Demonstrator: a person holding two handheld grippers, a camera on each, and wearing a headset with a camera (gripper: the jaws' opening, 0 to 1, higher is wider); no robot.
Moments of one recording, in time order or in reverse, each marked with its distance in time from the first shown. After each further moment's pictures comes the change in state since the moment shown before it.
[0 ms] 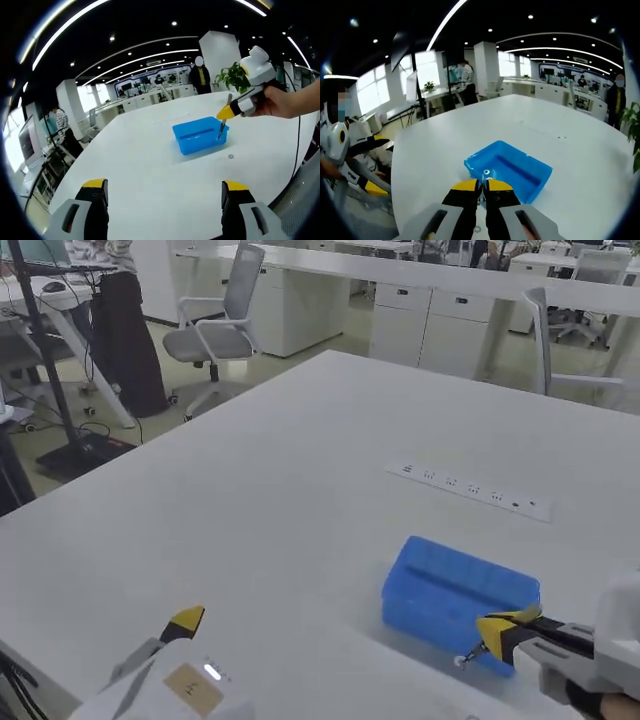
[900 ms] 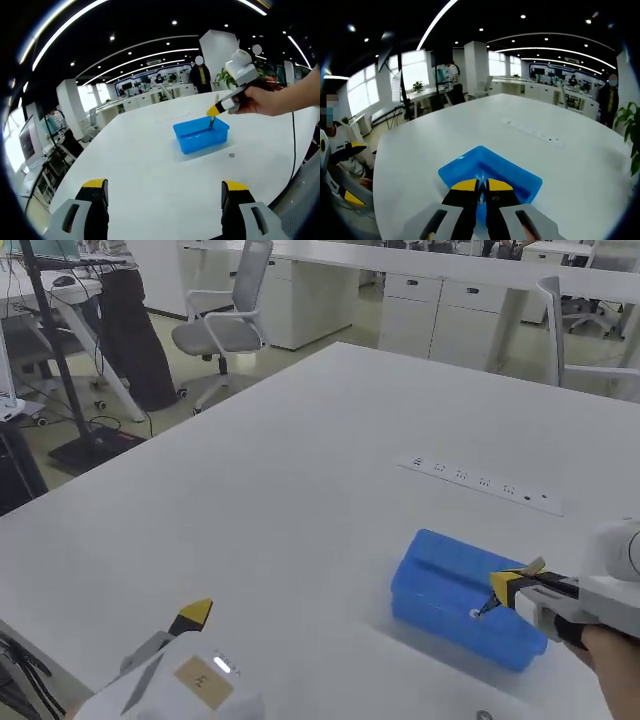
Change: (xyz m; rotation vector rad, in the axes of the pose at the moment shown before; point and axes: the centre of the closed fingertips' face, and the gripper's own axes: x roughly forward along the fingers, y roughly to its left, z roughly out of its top) left arm 0.001 0.001 -0.001 0.003 0.007 0.005; right arm 0.040 -0.040 -0.002 0.017 0.024 -0.091
